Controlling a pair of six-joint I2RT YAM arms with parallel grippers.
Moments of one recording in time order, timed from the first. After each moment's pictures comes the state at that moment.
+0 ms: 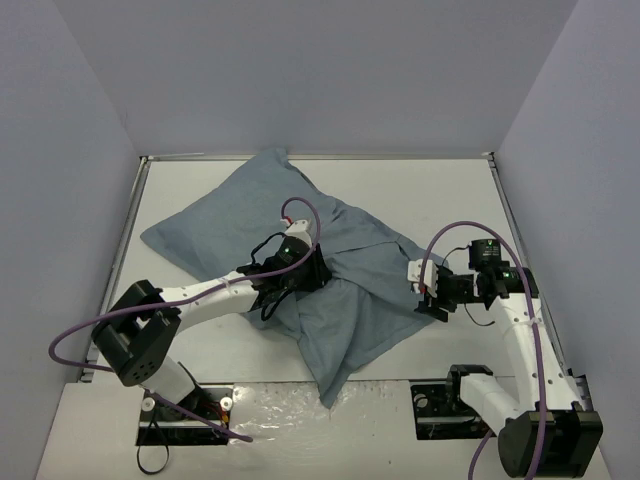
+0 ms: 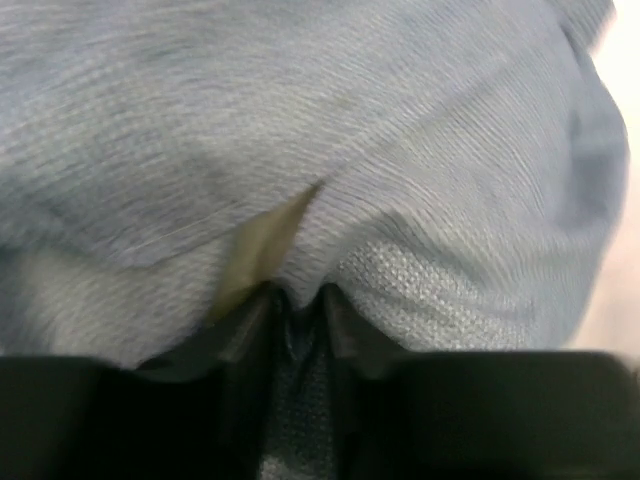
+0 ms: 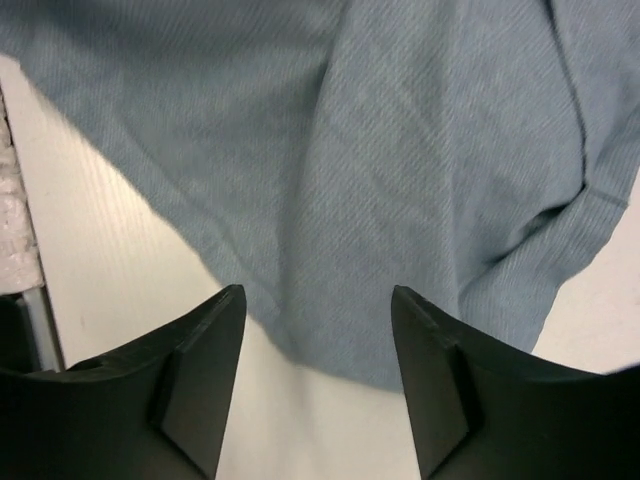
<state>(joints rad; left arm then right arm) -0.80 1.52 0.86 0.03 -0.11 -0.75 -0.02 0.94 0.78 -1.06 -0.77 -1.41</state>
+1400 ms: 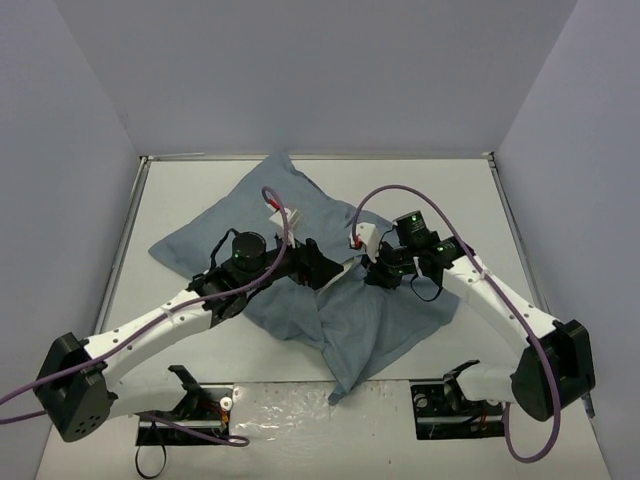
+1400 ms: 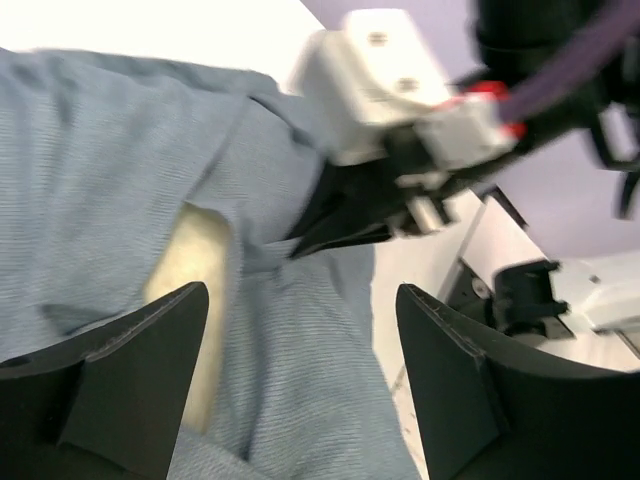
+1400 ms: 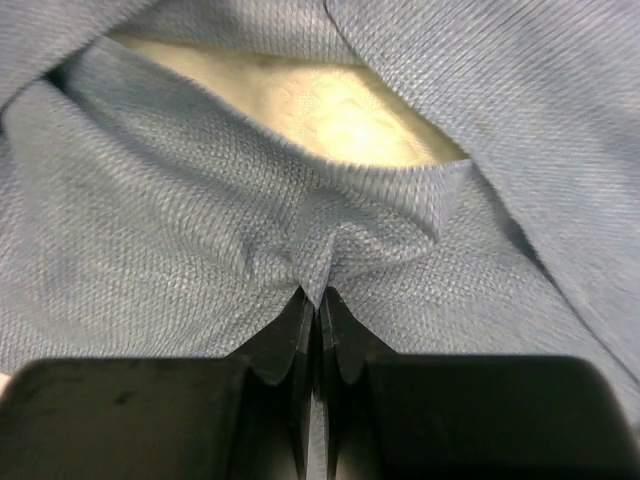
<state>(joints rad) -0.78 1.19 0.80 0.21 0.30 -0.51 0.47 1.31 0.93 -0.60 -0.49 -0.56</state>
